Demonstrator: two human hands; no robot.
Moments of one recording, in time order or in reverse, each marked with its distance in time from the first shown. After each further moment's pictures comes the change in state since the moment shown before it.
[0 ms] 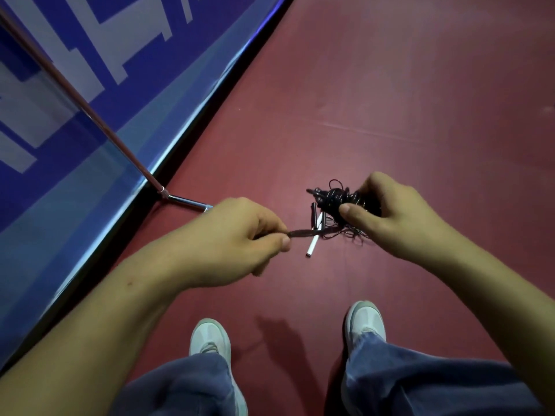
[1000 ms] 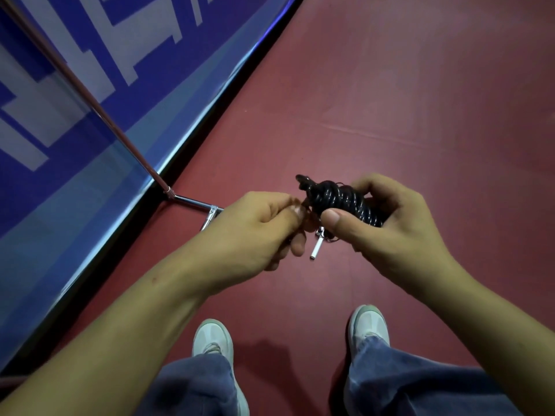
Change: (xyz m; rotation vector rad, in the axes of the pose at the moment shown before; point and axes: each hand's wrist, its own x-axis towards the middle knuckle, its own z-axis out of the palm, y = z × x) left_hand 0.003 0.006 0.015 -0.596 0.110 -0.002; right_hand -0.030 -0.049 0.014 0.671 0.105 -0.168
